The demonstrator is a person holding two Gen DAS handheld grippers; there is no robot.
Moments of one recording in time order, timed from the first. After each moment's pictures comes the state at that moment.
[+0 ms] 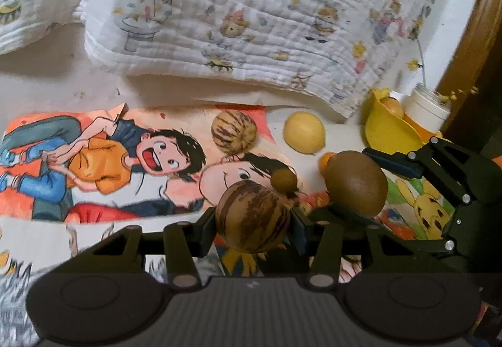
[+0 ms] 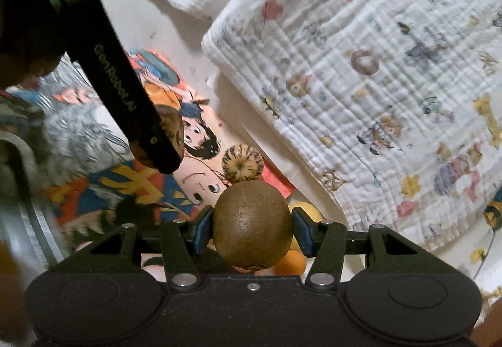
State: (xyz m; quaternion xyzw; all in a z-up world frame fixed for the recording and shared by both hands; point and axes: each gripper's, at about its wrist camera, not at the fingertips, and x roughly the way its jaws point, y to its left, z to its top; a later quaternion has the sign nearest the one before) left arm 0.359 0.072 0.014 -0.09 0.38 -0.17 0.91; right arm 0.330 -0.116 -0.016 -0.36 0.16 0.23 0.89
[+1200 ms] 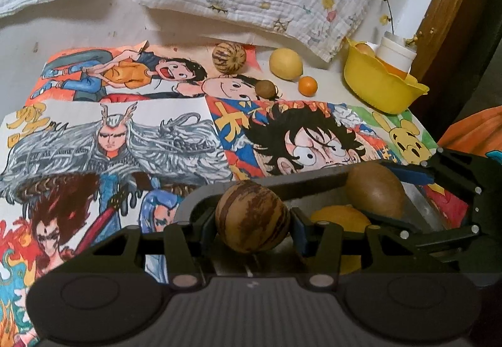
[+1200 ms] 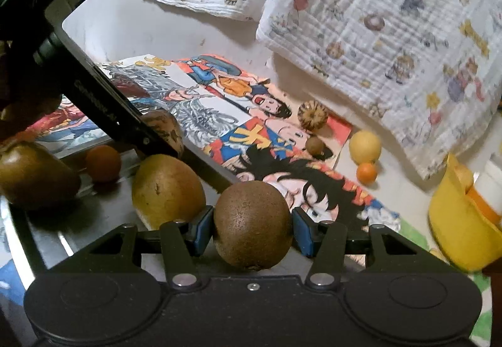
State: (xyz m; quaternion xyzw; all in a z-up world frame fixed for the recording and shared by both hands) left arm 0.232 0.078 -0.006 -0.08 0.41 -0.16 0.89; right arm 0.204 -0.136 -0.028 -0.24 0.26 0.28 0.89
